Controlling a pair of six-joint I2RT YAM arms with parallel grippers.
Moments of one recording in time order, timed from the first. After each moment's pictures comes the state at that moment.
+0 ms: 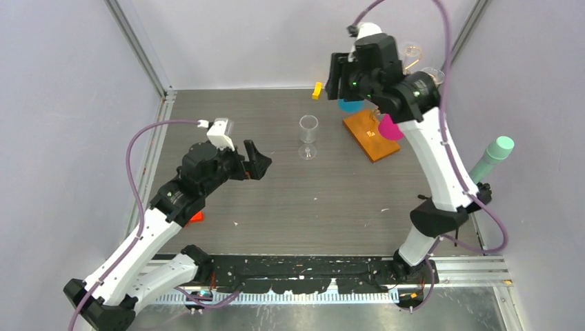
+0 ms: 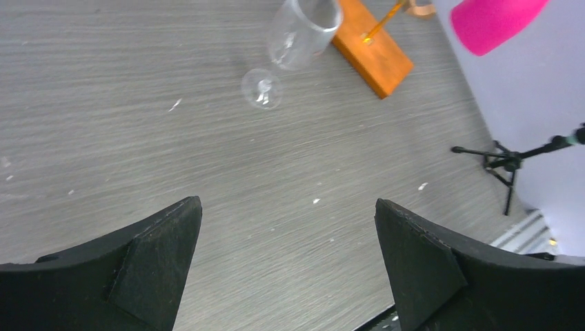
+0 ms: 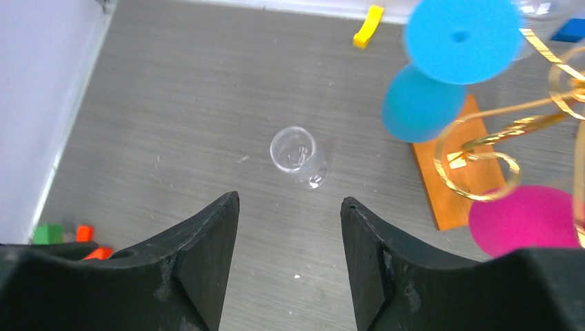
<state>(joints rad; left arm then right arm) -0.59 0.83 0.91 -0.42 -0.05 -0.47 0.59 1.74 2.35 -1.13 0.23 0.31</state>
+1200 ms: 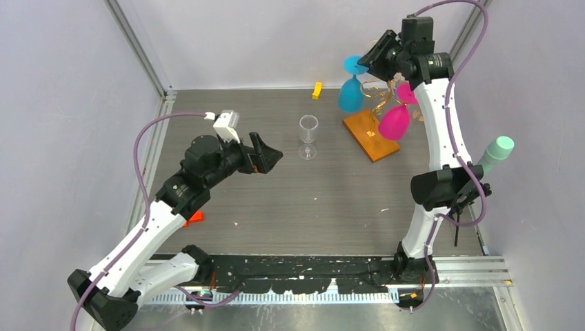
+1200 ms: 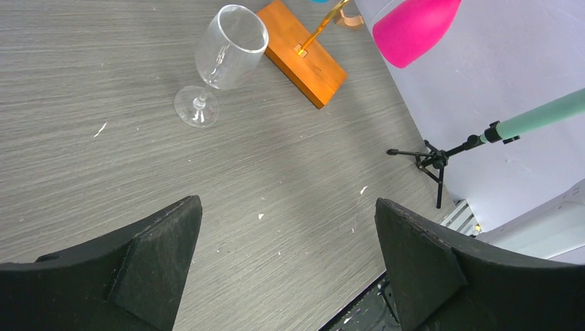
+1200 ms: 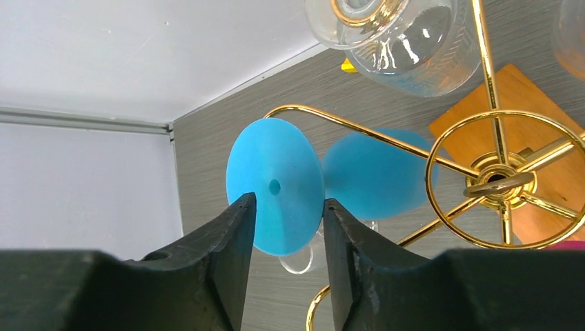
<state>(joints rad) -0.59 0.91 0.96 -0.29 0.10 -0.55 0.13 1.90 2.31 -0.92 -0.14 0.71</state>
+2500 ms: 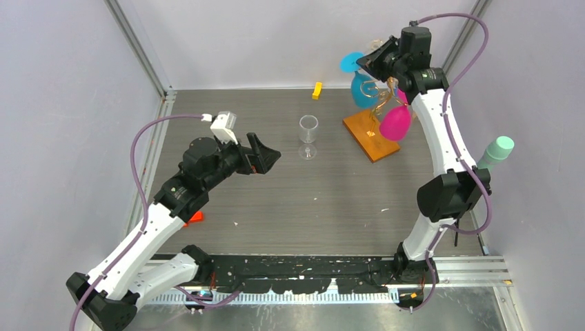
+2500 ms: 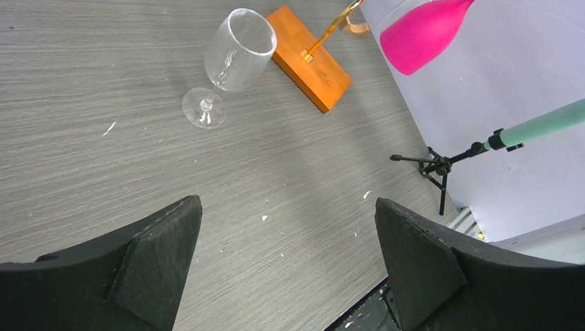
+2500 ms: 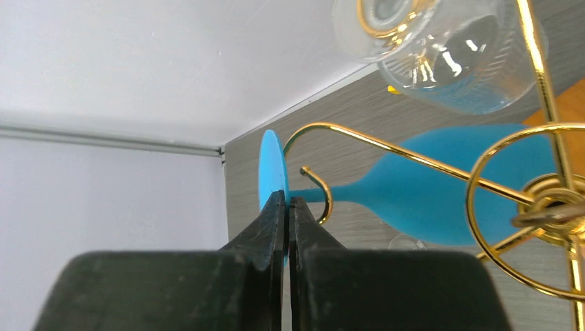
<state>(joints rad) -0.59 0.89 0.95 -0.29 0.07 -0.56 0.13 1.78 2.01 -0.59 -0.15 0.84</state>
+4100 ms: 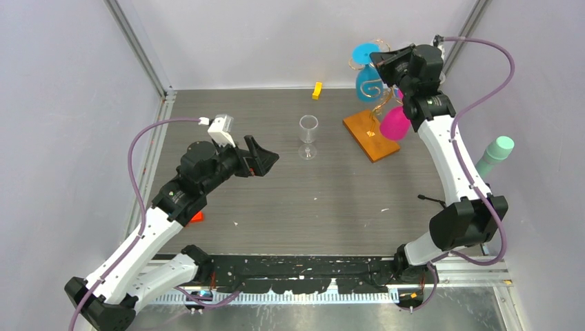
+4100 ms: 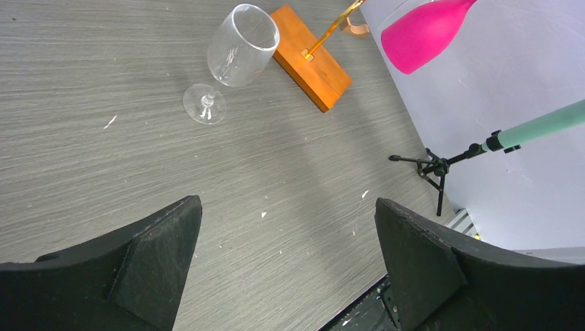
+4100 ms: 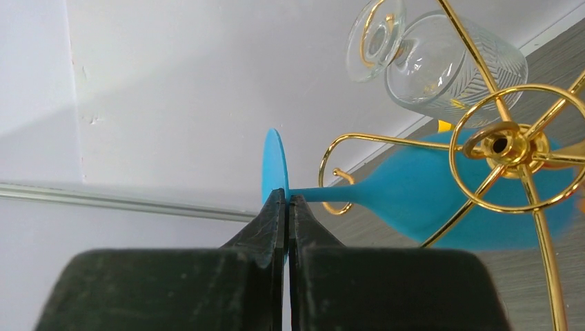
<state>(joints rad) -0.59 0.85 0.92 -0.29 0.06 -0.58 0.13 1.52 1.61 -0.20 0.01 1.08</state>
